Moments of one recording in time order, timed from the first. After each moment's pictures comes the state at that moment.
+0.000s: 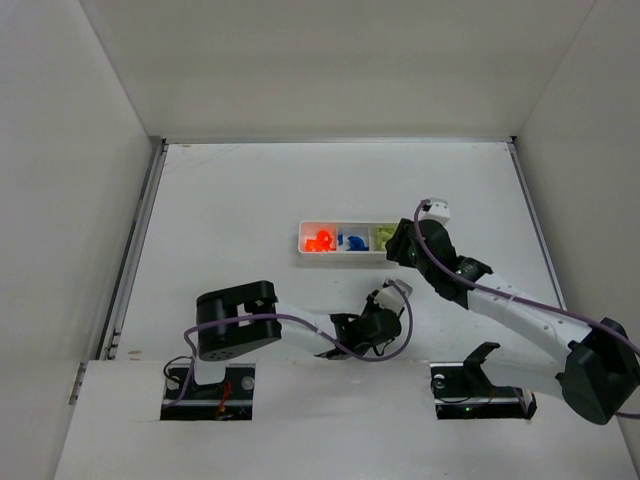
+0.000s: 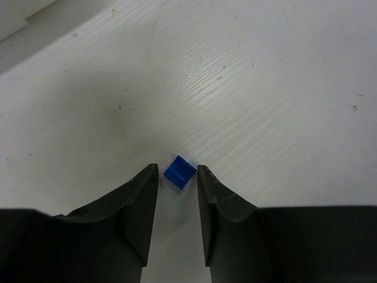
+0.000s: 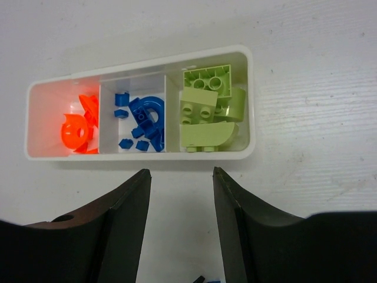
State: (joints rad) left arm -1.40 1.87 0.87 0.34 -0.58 -0.48; right arm 0.65 1.12 0.68 -0.14 0.38 0.66
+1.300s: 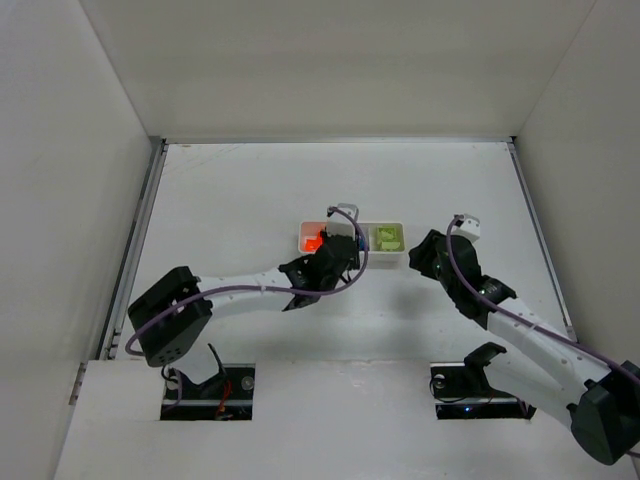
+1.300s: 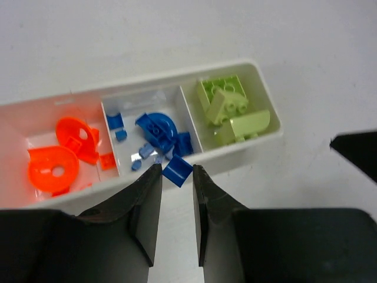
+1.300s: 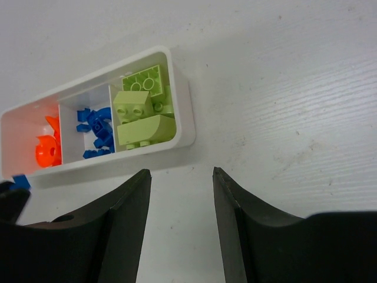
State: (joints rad) left arm -1.06 1.53 0.83 0.26 -0.57 -0.47; right arm 0.52 0.90 0.51 -0.16 0.37 0.71
